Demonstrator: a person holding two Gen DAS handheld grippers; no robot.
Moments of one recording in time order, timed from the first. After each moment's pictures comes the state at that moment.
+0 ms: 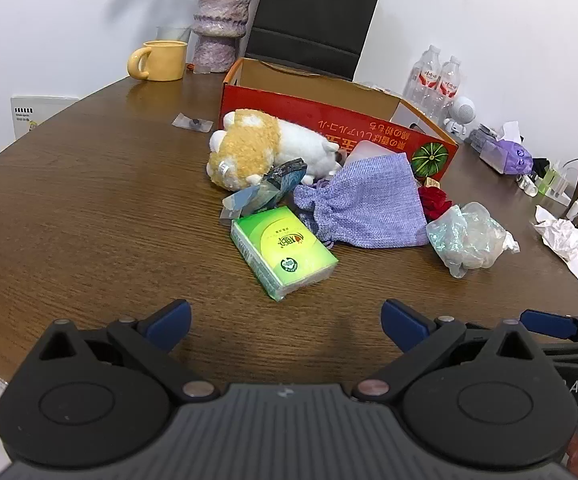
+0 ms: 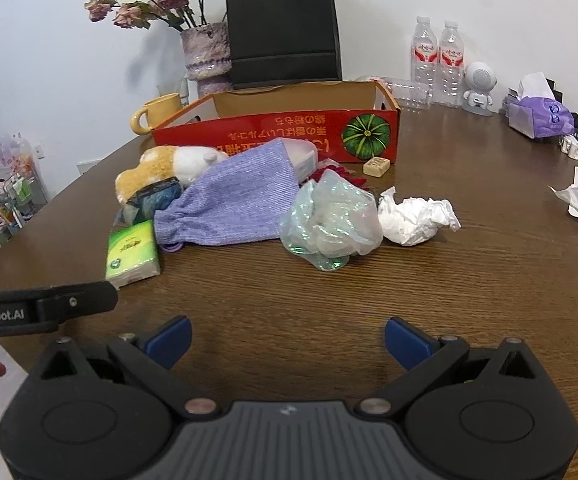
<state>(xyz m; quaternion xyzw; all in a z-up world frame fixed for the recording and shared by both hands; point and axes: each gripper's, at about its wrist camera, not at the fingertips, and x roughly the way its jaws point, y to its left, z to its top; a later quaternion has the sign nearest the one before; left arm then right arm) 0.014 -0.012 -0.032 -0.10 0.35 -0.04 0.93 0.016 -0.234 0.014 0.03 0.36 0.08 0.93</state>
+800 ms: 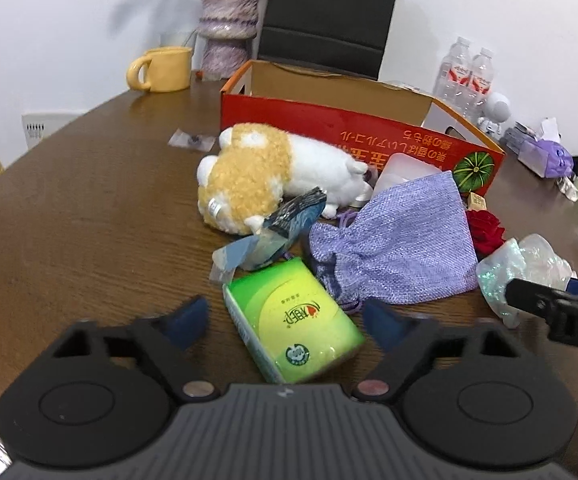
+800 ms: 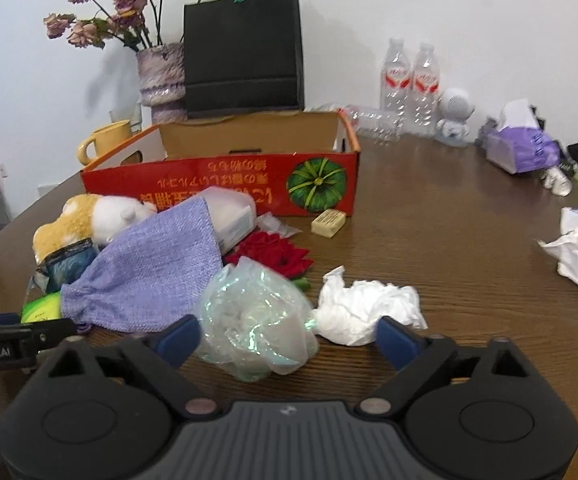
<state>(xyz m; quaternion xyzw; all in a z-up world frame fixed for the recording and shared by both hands) 0.077 -0.028 -0.042 -0.06 0.35 -0.01 0.94 0.095 -0.260 0.011 0.02 0.33 0.04 0.94</state>
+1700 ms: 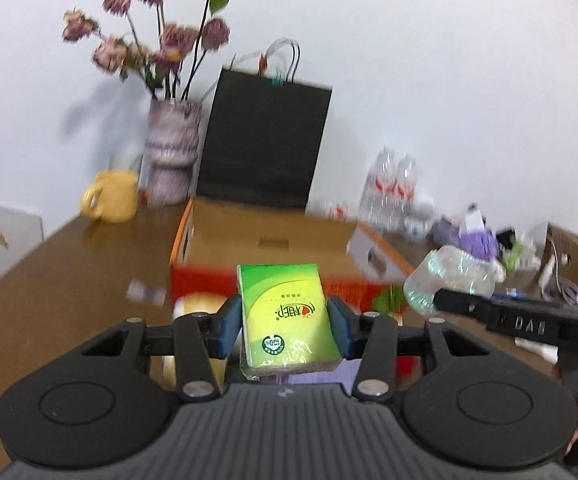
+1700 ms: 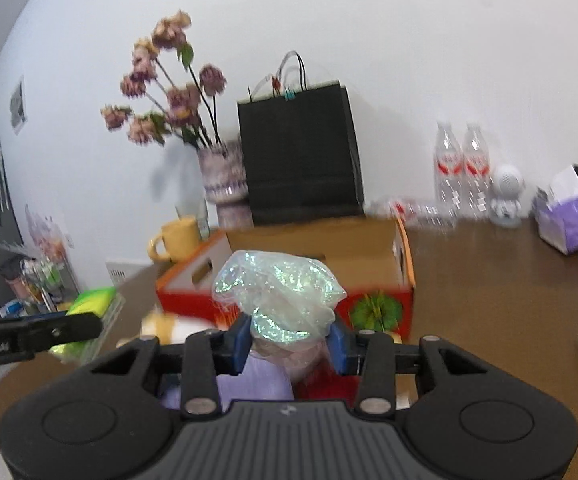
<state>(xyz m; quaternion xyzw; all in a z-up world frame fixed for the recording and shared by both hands) 0.091 -0.024 0.065 -0.08 0.20 -0.09 0.97 0.111 -0.268 0.094 0.07 0.20 0.14 0.97</state>
